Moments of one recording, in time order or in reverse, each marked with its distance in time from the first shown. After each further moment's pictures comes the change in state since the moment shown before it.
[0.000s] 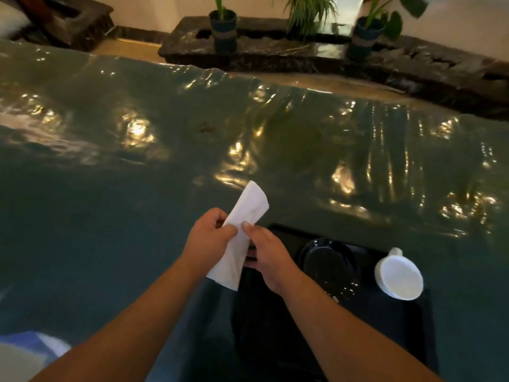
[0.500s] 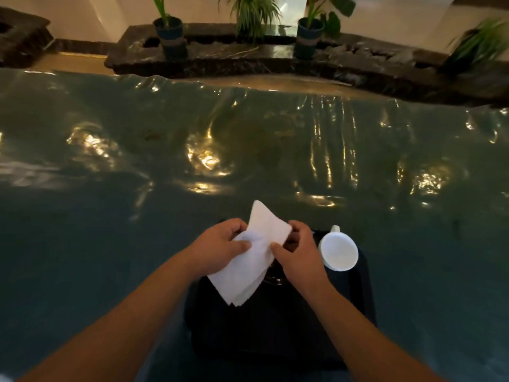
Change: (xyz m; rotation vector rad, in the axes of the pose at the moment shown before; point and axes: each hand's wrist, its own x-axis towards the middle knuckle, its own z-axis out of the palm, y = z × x) left_hand -0.027 0.054 0.093 0.276 -0.515 0.212; right_hand -0.086 0.000 -0.155 -0.465 0.529 -0.282
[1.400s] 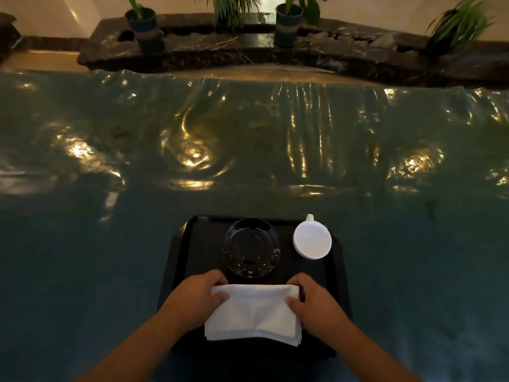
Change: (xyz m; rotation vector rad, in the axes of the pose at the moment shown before) left_hand -0.030 -0.062 0.090 0.384 -0.048 -0.094; right_hand -0.047 0.107 -0.082 -0.373 -0.304 0.111
